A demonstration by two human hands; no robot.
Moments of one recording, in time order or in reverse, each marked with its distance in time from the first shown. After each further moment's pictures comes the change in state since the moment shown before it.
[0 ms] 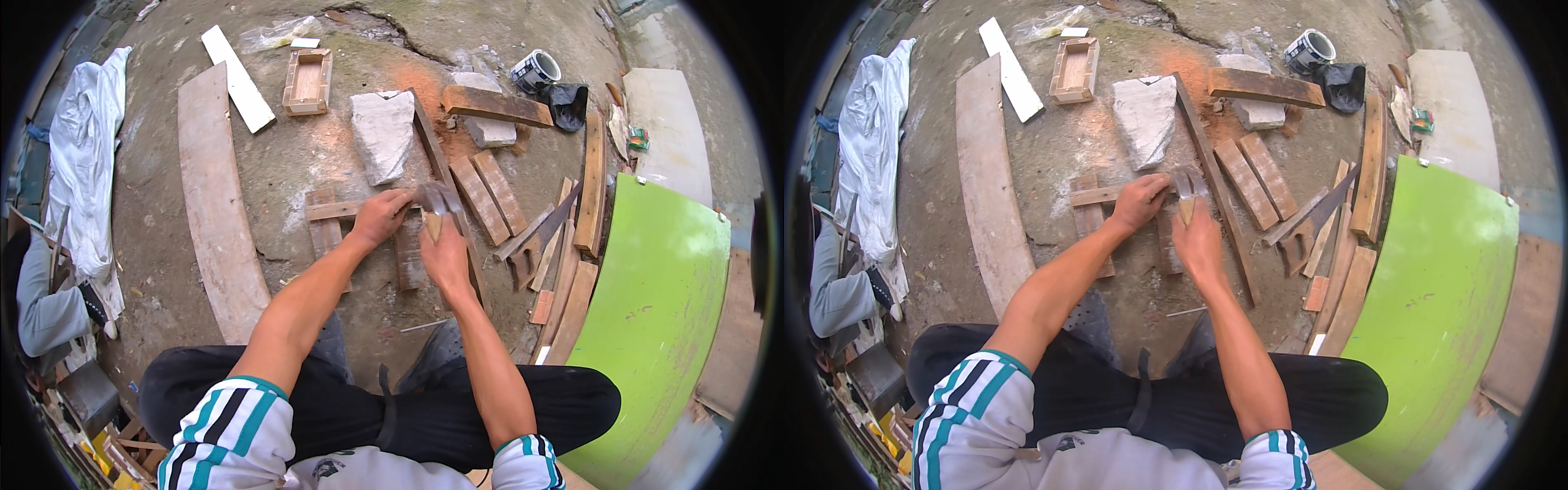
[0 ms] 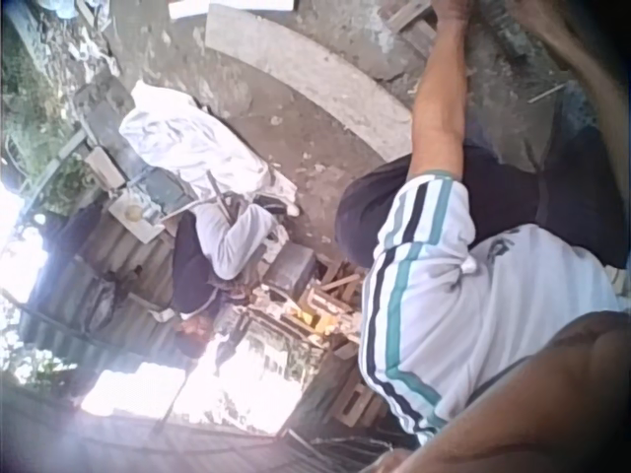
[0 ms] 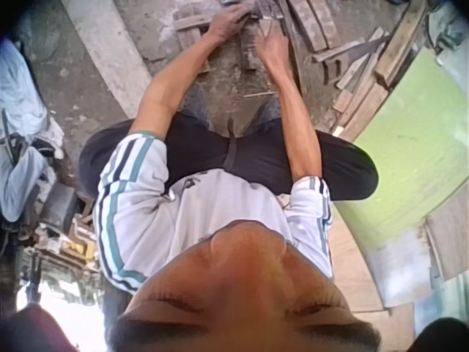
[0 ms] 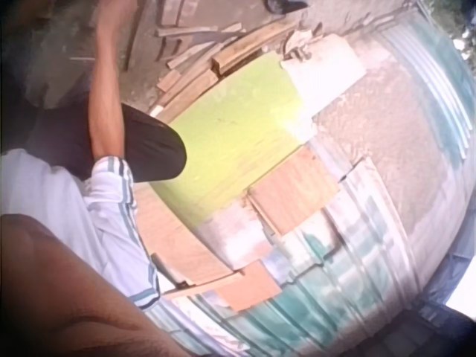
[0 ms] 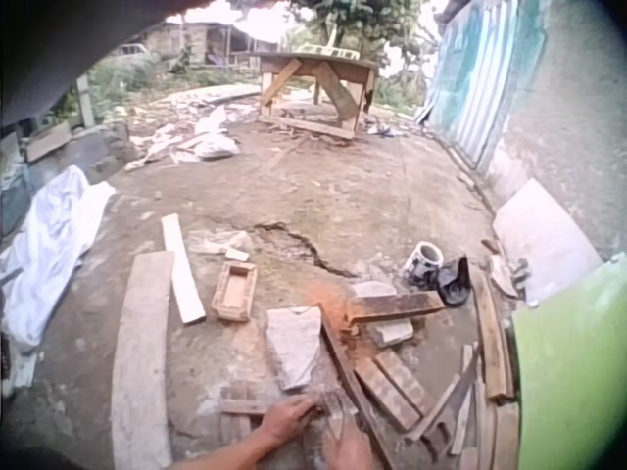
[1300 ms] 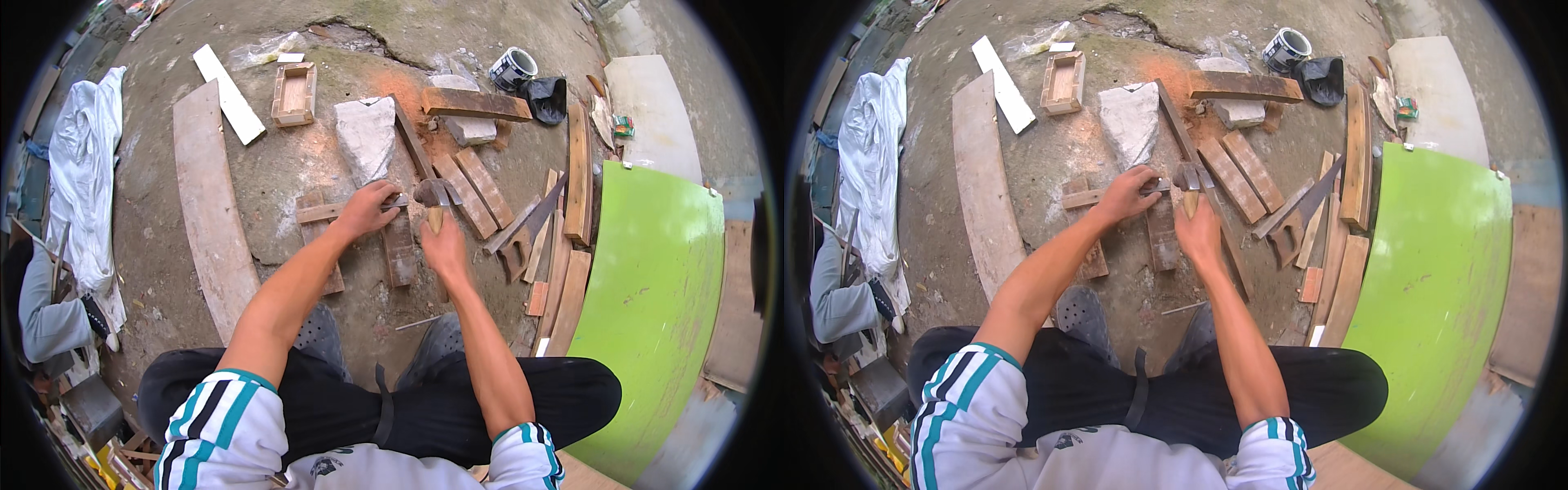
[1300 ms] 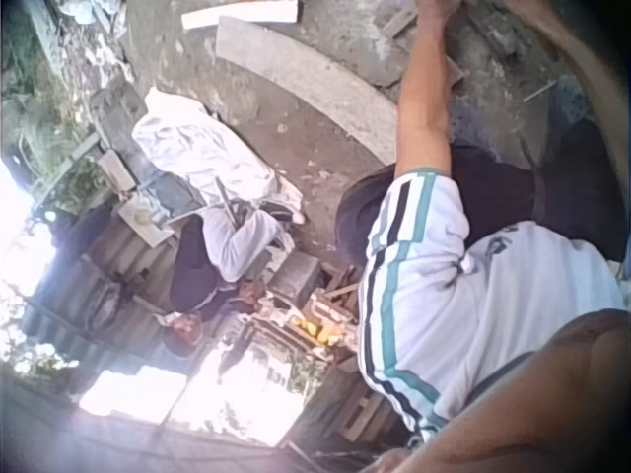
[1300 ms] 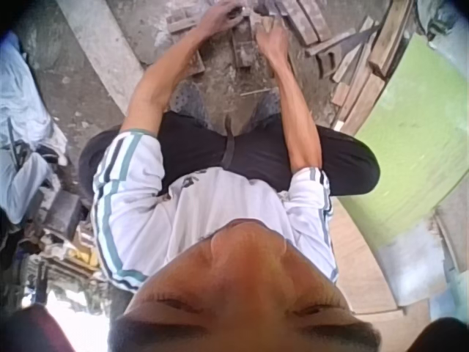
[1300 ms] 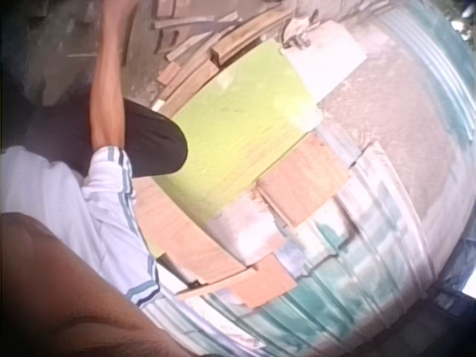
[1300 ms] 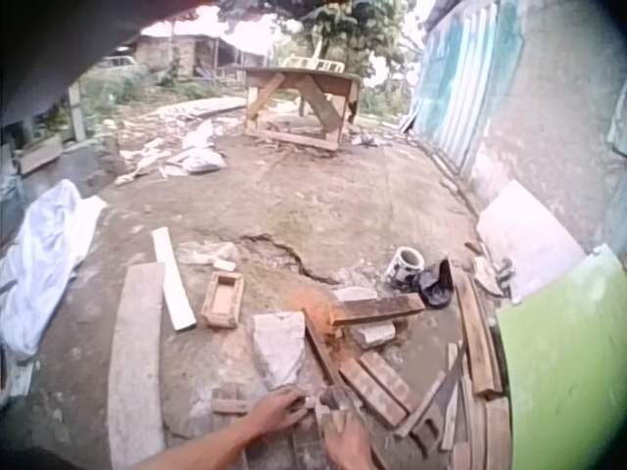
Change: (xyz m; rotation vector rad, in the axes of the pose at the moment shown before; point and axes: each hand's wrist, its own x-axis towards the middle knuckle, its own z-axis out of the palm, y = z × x) left_hand 0.018 -0.004 -0.016 -0.137 -0.343 -0.107; right_hand 0.005 0.030 -0.006 0.025 0.052 0.108
